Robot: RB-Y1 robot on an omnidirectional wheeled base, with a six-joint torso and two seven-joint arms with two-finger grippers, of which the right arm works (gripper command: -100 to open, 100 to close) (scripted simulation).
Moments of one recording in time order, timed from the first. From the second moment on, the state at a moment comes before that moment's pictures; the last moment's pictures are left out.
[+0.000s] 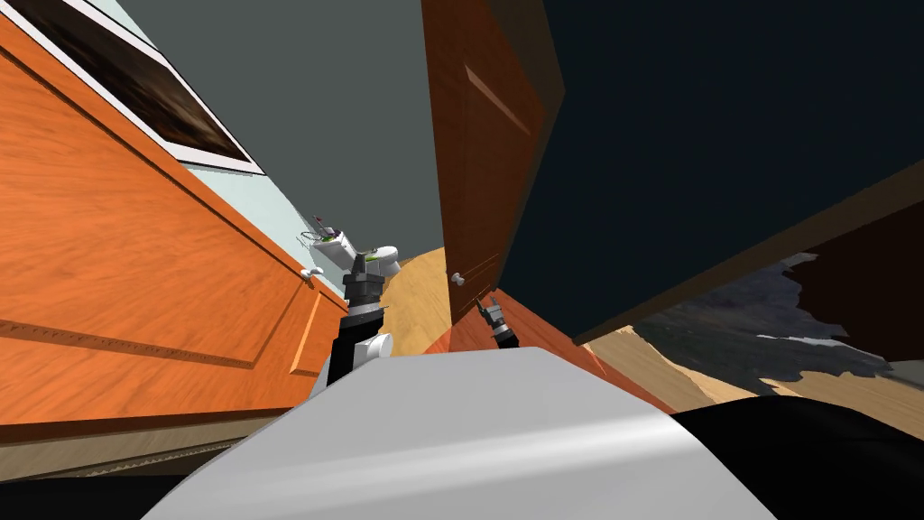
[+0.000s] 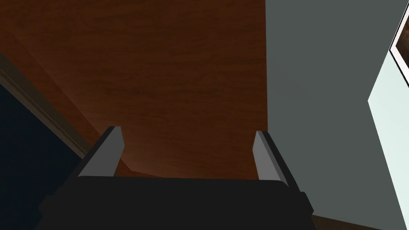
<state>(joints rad) 0.40 -0.06 0.13 -1.51 0.45 -0.68 0.86</state>
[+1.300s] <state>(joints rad) 0.35 0.00 0.17 -1.21 0.54 -0.79 1.12</state>
